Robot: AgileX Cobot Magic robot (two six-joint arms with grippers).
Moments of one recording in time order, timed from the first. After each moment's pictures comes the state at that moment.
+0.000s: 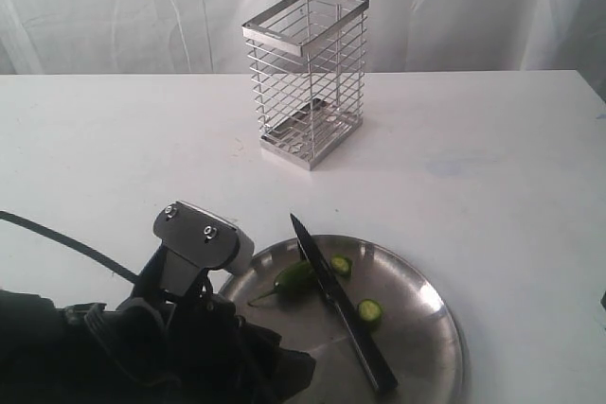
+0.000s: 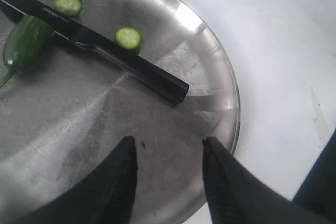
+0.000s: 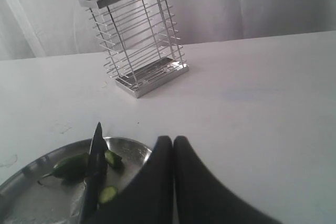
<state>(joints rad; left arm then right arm) -1.00 1.29 -0.54 -1.79 -0.02 1.34 0.30 0.01 -0.02 0.16 0.25 0.01</state>
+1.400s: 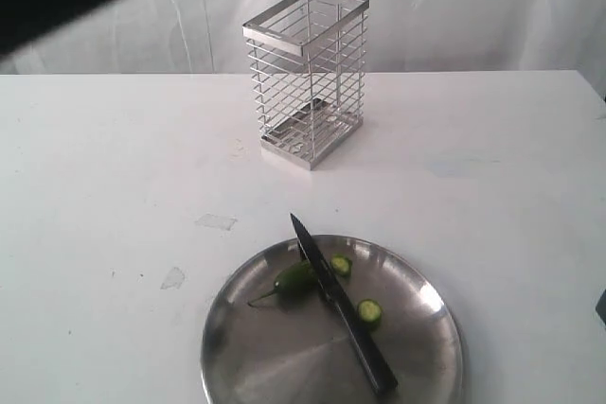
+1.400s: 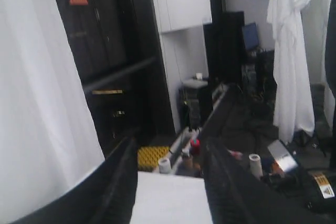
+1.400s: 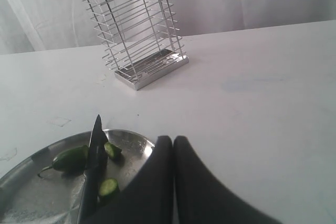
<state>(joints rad) -1.00 0.67 -0.76 -1.79 0.08 1.95 0.30 0.01 -0.01 0.17 0.25 0.01</state>
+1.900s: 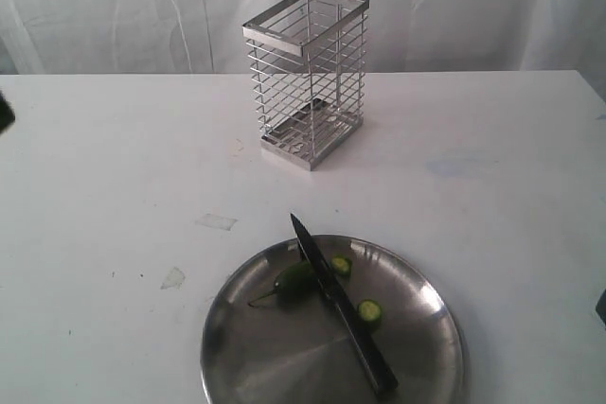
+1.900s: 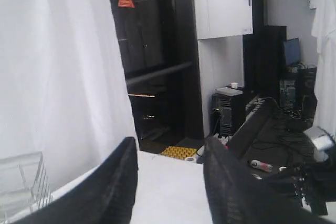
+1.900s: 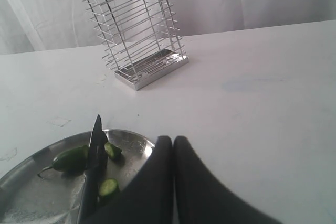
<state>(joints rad) -0.98 0.45 -0.48 -0.47 -0.12 0.54 0.30 0.01 -0.01 0.17 0.25 0.01</state>
